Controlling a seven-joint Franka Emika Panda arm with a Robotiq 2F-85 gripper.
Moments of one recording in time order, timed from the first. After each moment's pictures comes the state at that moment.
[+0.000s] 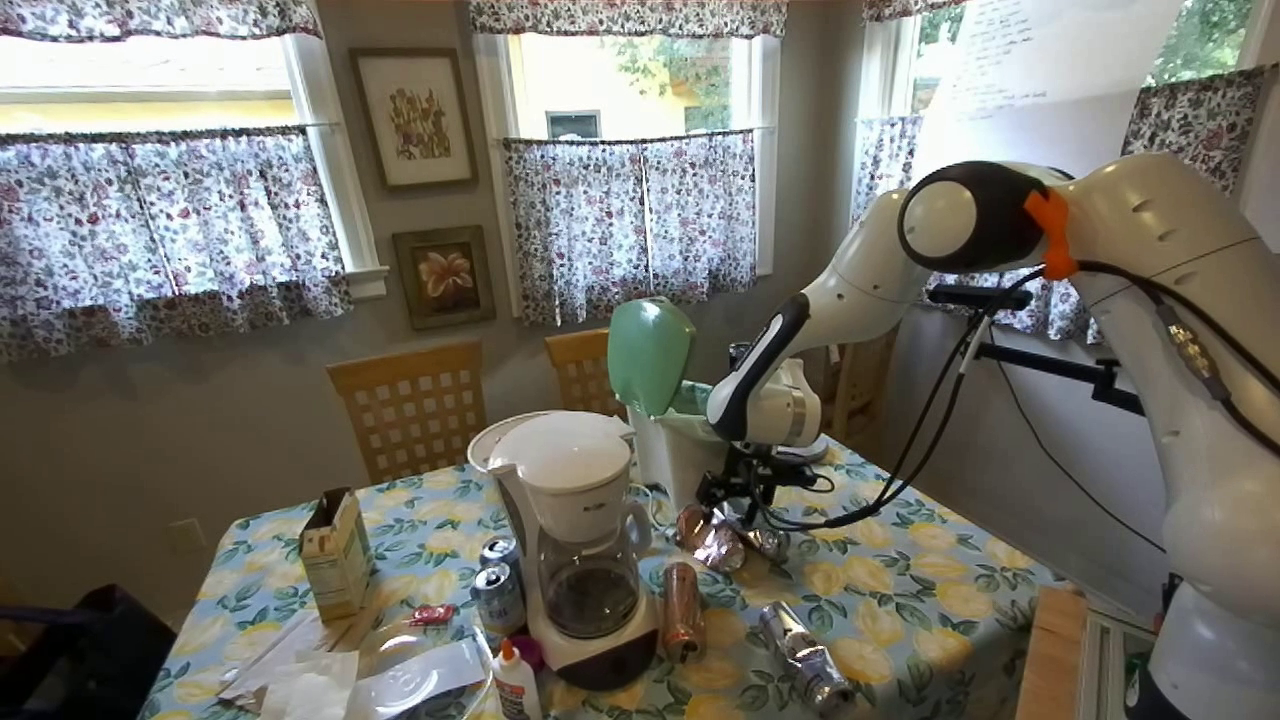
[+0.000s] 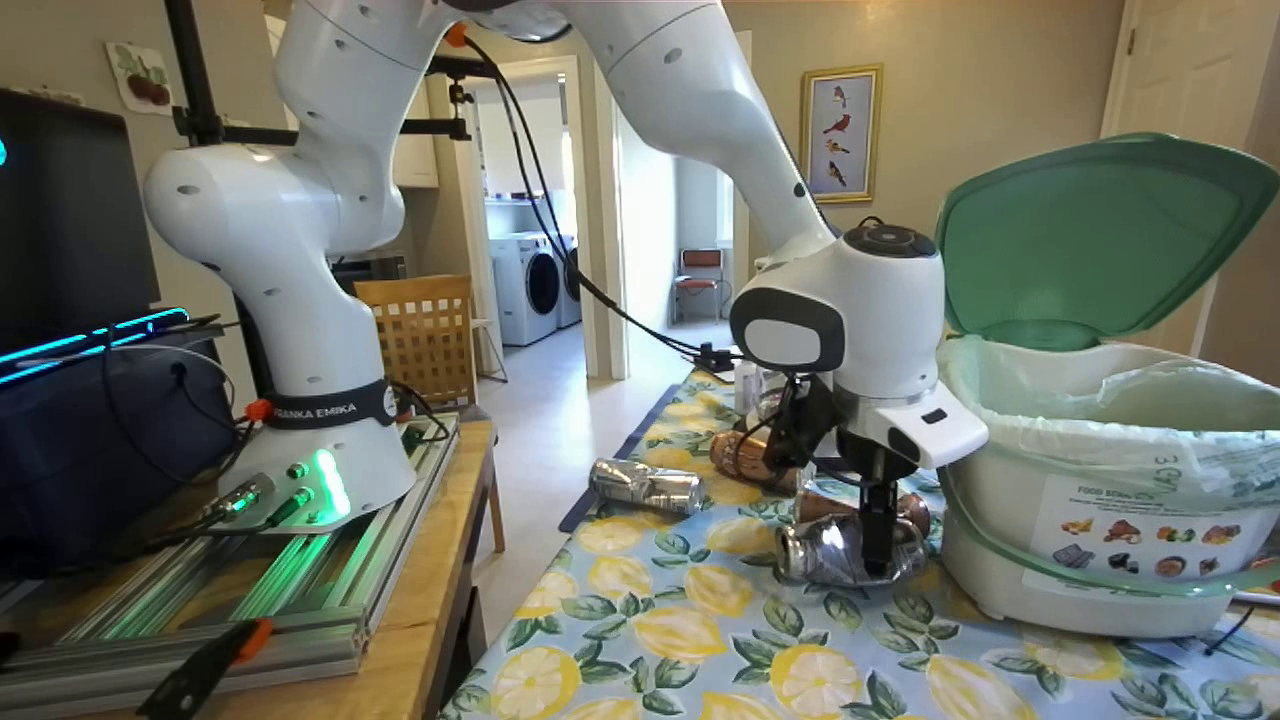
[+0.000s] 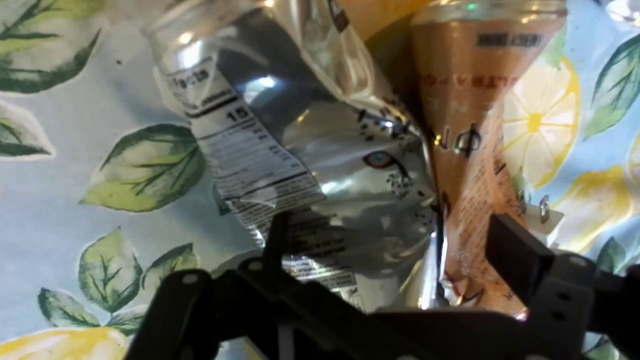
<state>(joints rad) -0.44 0.69 0.14 -2.00 0.42 2.78 -0.15</state>
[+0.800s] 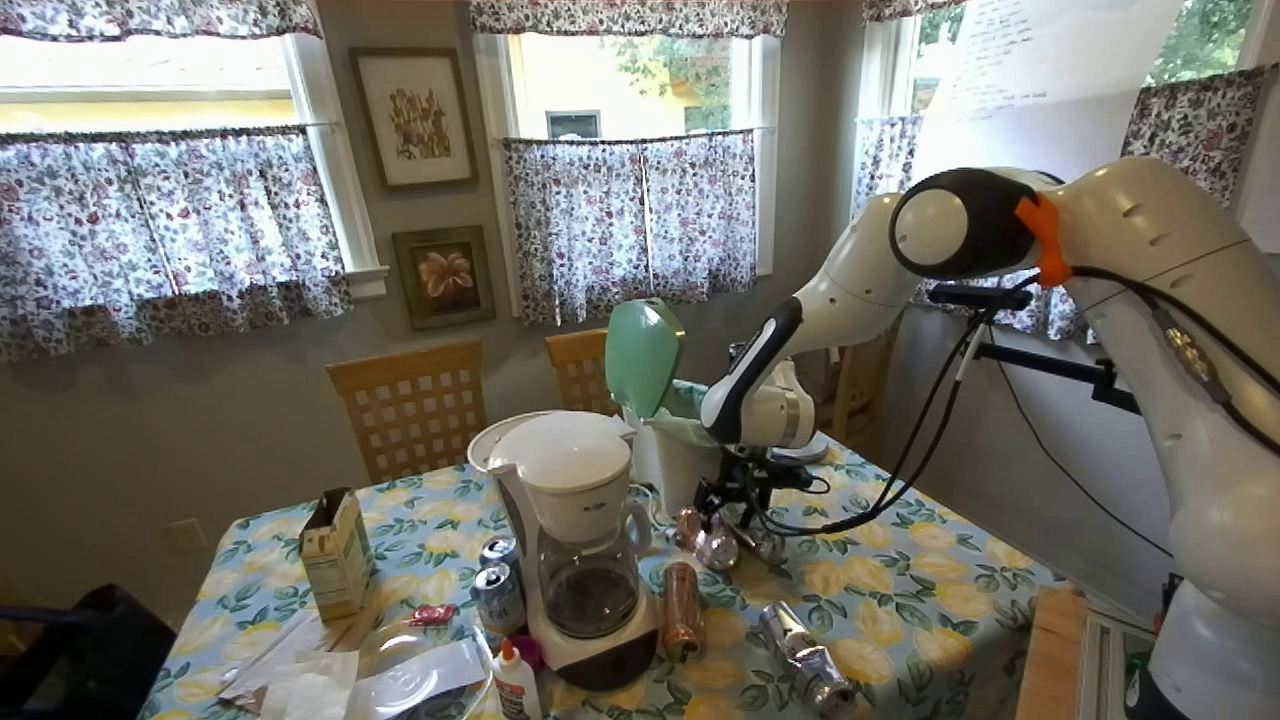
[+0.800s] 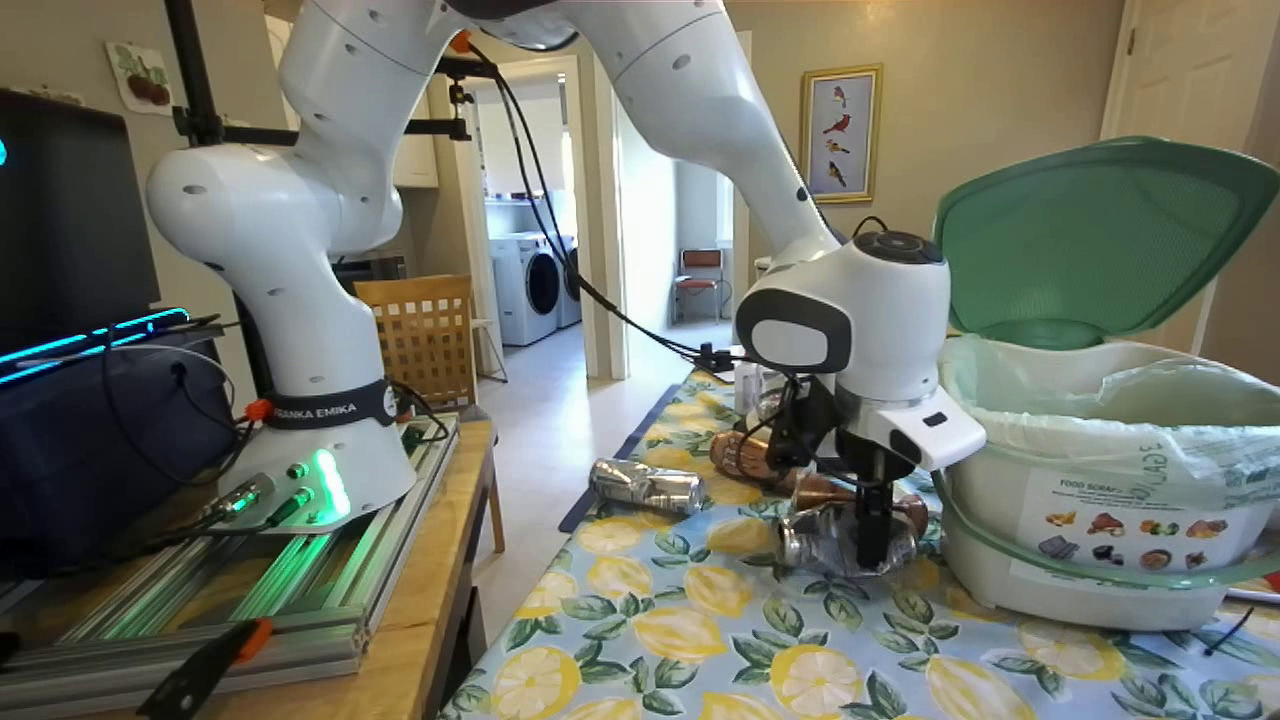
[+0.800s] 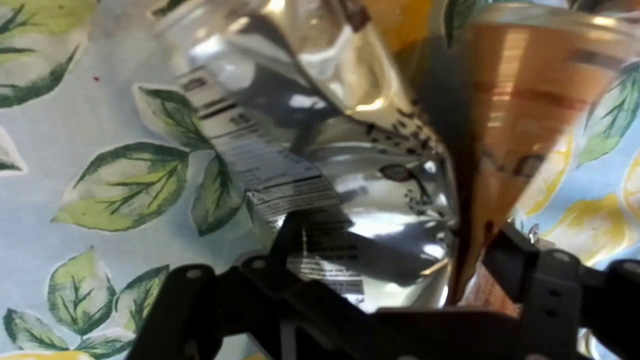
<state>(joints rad) -0.40 0.71 0.11 -1.97 0.42 2.73 -0.15</state>
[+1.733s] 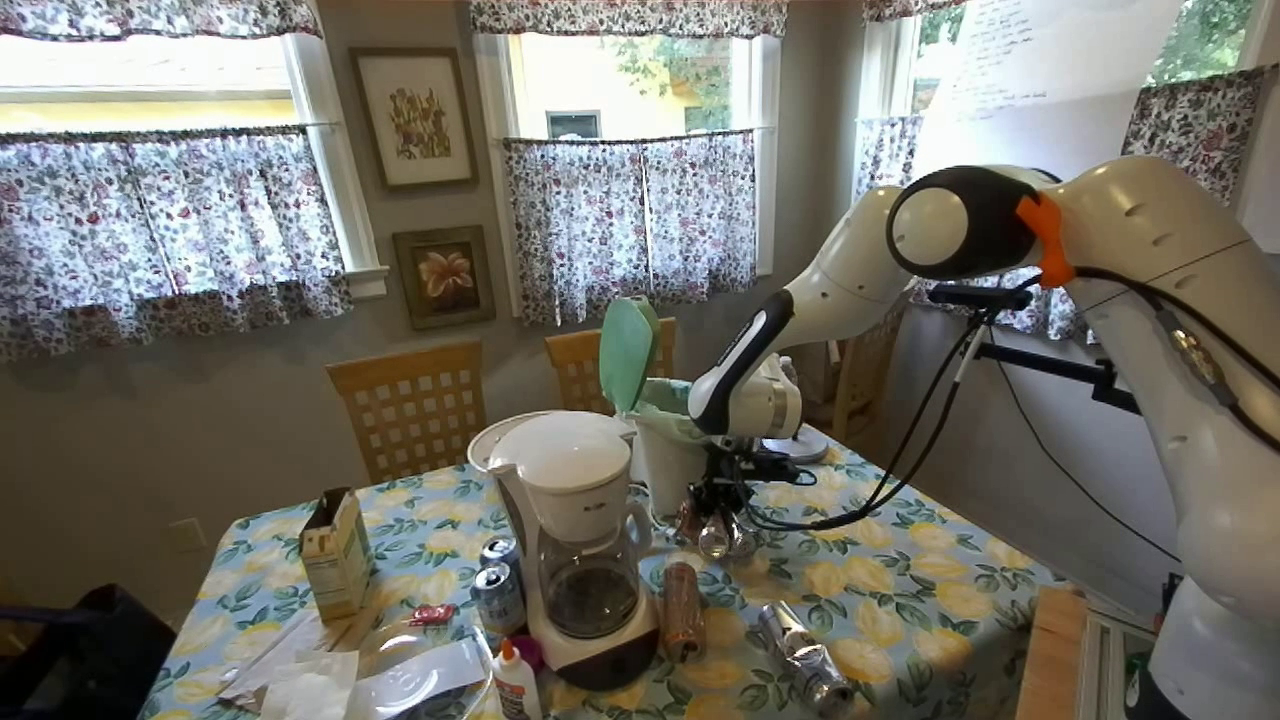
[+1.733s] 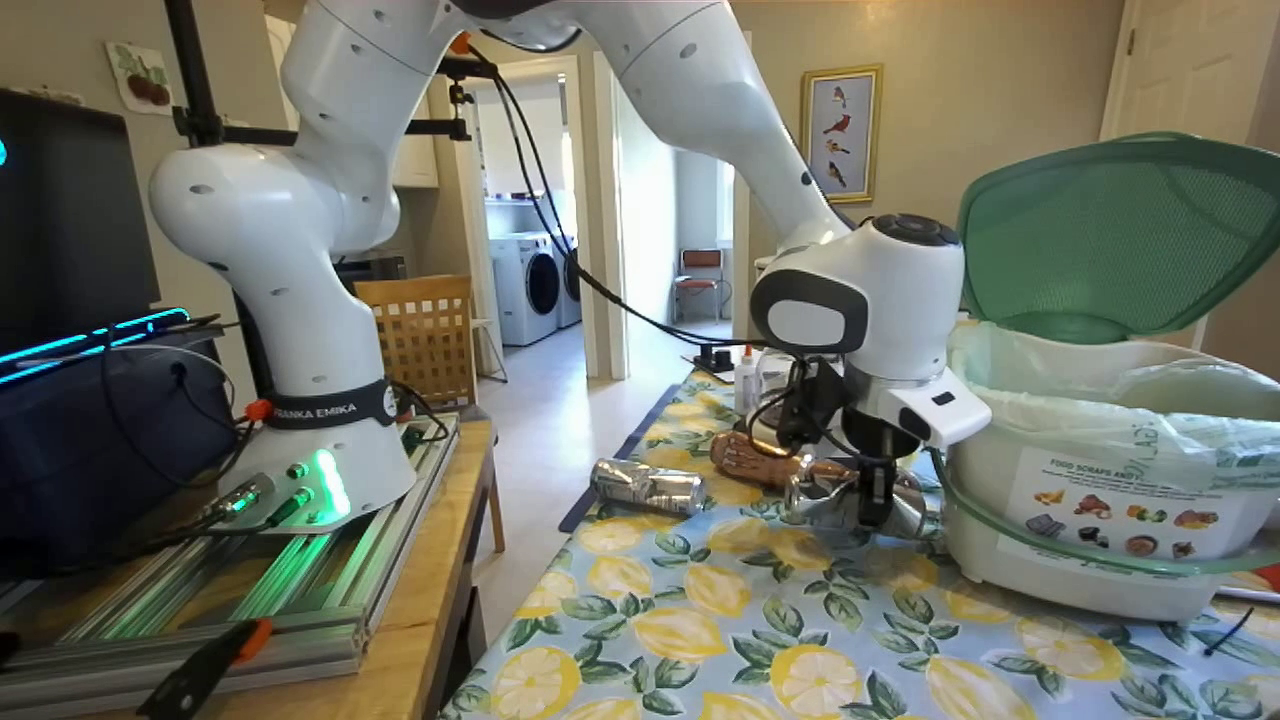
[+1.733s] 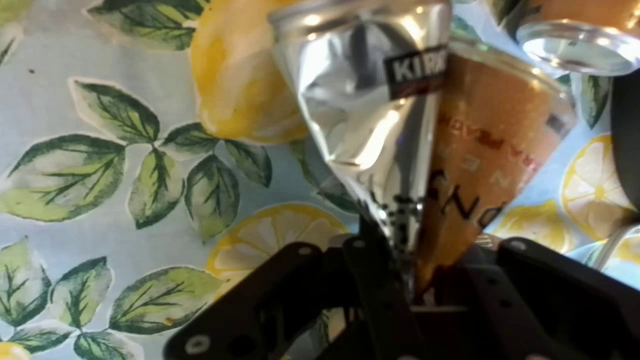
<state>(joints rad) -0.35 0.70 0.10 -1.93 0.42 2.64 -0.13</state>
